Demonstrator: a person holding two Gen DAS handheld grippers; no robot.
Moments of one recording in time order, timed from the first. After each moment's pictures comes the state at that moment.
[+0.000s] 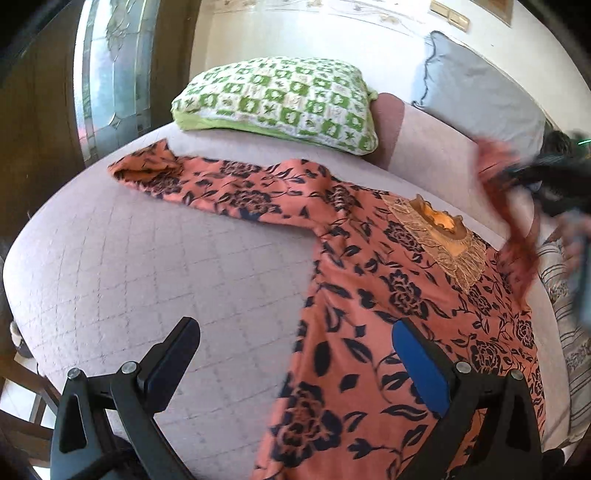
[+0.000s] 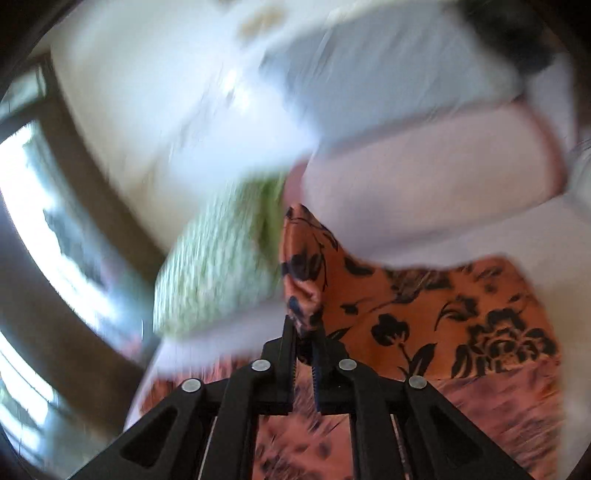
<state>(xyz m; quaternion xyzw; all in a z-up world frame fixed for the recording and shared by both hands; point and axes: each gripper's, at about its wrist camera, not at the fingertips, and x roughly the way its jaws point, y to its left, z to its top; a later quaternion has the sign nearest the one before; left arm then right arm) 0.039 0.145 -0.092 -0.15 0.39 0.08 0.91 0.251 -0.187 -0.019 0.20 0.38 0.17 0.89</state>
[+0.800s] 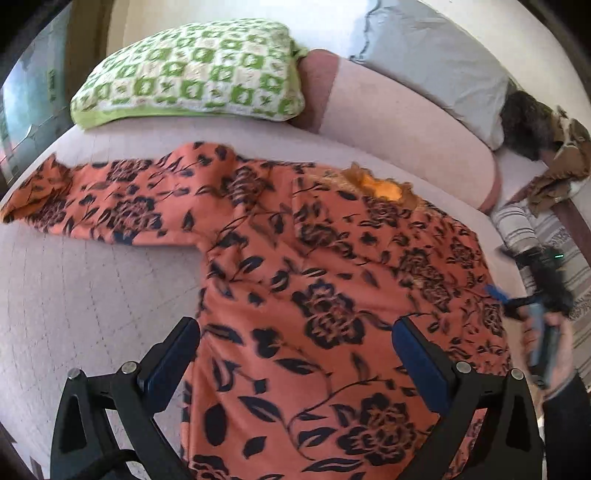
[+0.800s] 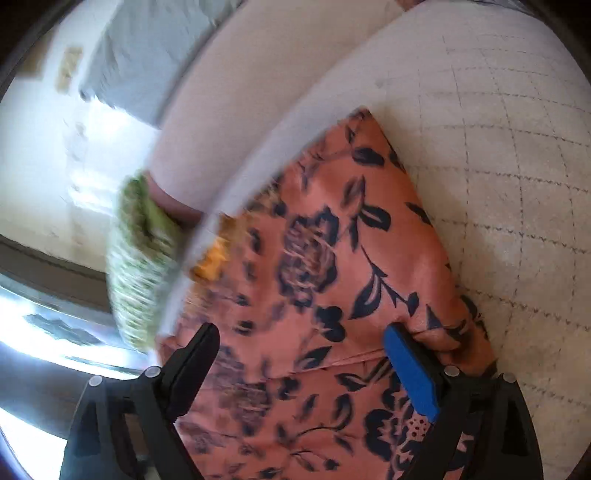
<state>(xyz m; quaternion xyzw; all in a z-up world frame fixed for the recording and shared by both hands) 0.134 0.093 -0.099 -0.13 0.45 -0.05 0.88 0.220 -0.408 -0.140 0.43 0.42 0.11 0.80</state>
